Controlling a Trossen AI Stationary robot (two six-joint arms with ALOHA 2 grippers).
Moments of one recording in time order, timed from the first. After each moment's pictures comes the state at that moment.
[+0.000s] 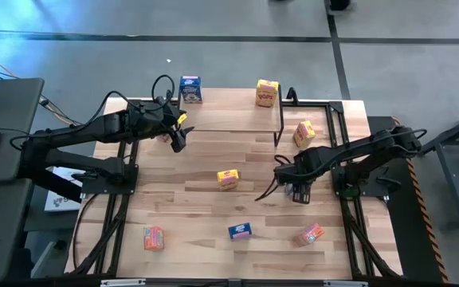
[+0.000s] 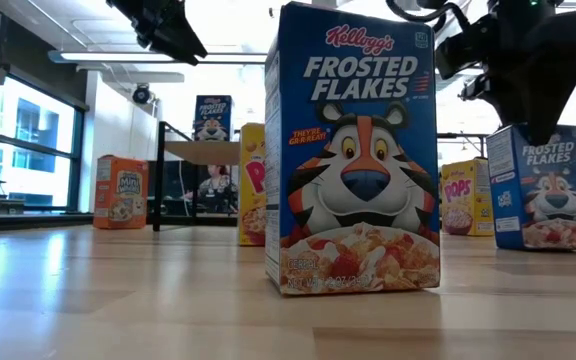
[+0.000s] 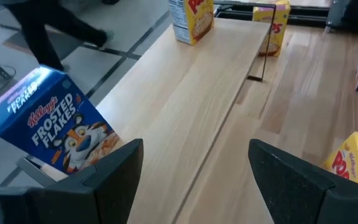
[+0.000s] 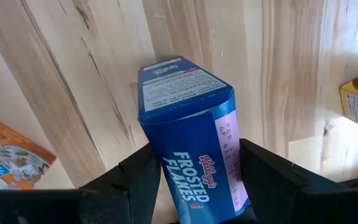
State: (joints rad) left arm 0.23 0.99 1.00 -0.56 -0.35 0.04; right arm 0.20 1.44 1.10 -1.27 0.05 0.40
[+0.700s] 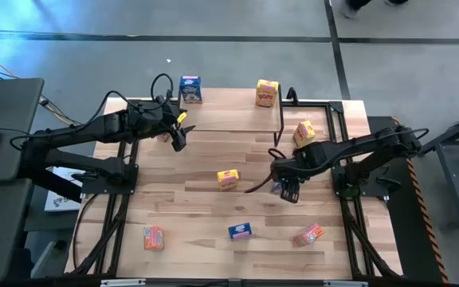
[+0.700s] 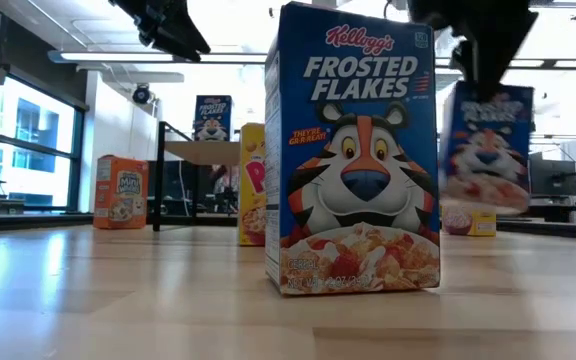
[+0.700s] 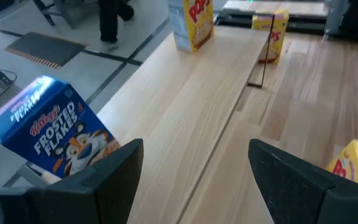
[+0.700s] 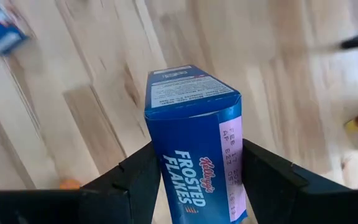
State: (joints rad) left arm 0.24 0.99 1.00 -0.52 -0.35 0.04; right arm 0.20 1.45 1.25 -1.21 0.07 0.52
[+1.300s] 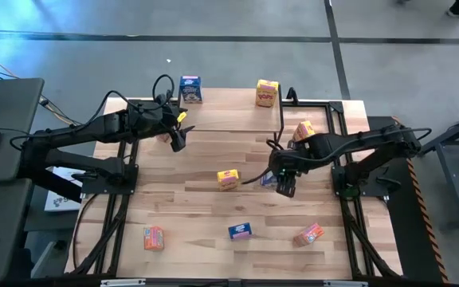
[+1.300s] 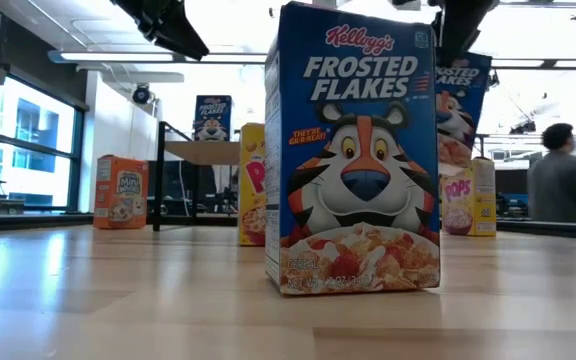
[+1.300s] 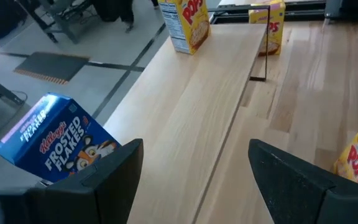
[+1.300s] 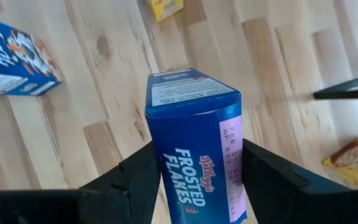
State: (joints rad) left arm 0.24 0.99 1.00 -0.52 -0.35 0.17; right arm 0.16 1.45 1.38 -1.21 0.11 0.44
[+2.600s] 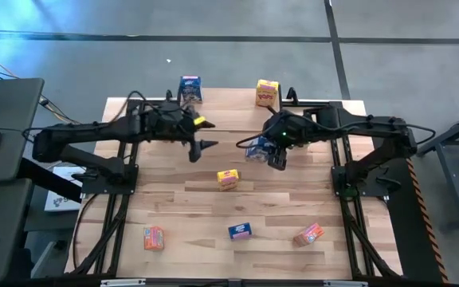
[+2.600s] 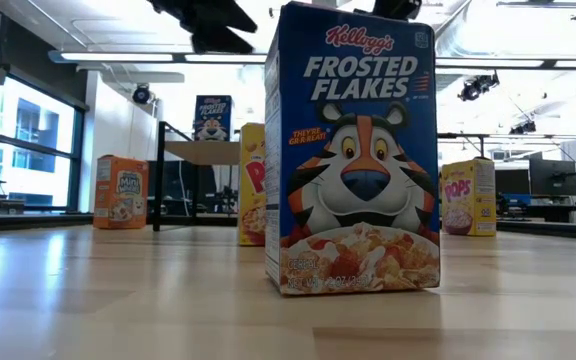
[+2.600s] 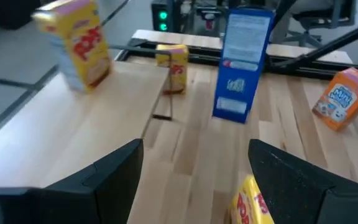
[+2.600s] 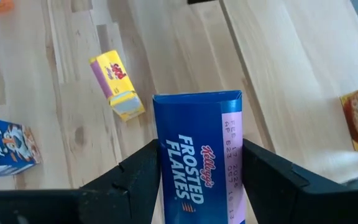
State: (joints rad) left arm 0.20 1.19 1.03 -0.27 -0.01 0.02; right arm -0.02 1.47 1.64 -1.14 0.18 0.14
